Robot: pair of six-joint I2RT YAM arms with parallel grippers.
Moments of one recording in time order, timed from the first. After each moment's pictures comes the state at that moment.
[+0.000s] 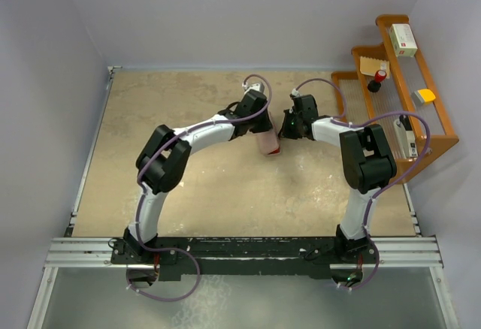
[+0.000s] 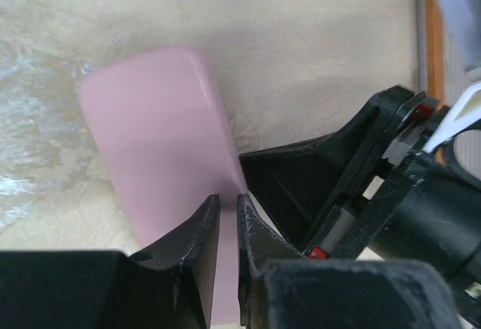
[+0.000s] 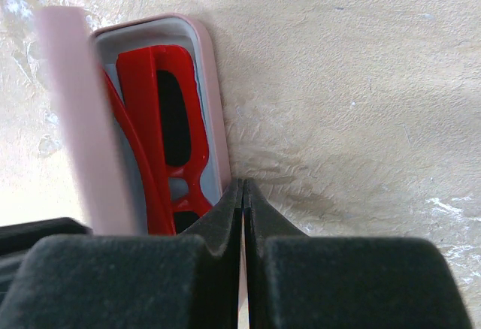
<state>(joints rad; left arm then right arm) -0.71 2.12 1.61 -0.16 -0.05 -0.74 0.29 1.93 1.15 -0.09 -0.13 0.40</state>
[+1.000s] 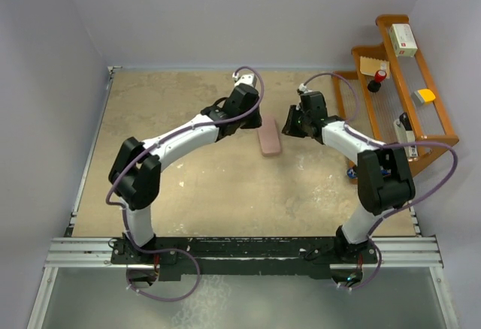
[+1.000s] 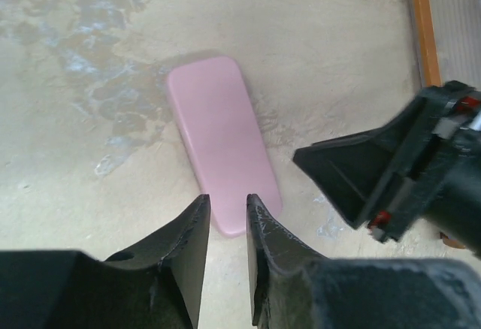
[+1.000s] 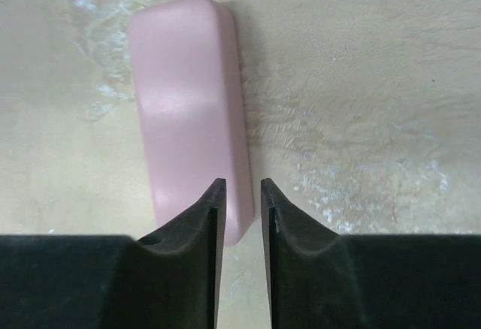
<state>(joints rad) -0.74 1.90 1.55 -0.30 -0.18 -0.61 0.29 1.74 1.09 -0.18 -0.08 0.40</state>
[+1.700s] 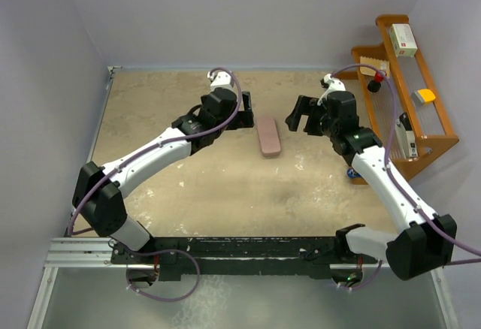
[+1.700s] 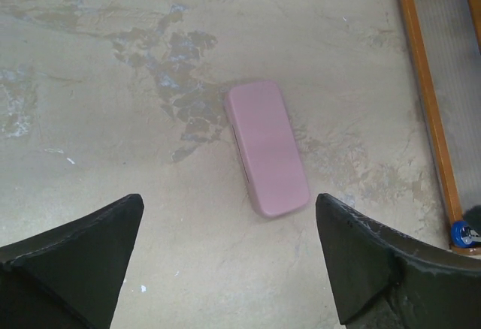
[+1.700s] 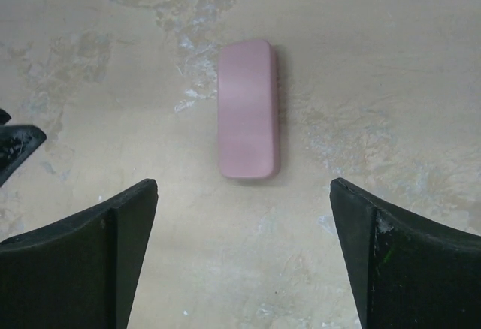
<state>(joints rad) -0.74 1.56 1.33 -0.30 -0.35 -0.56 0.31 1.23 1.06 -0.39 -0.02 0.39</state>
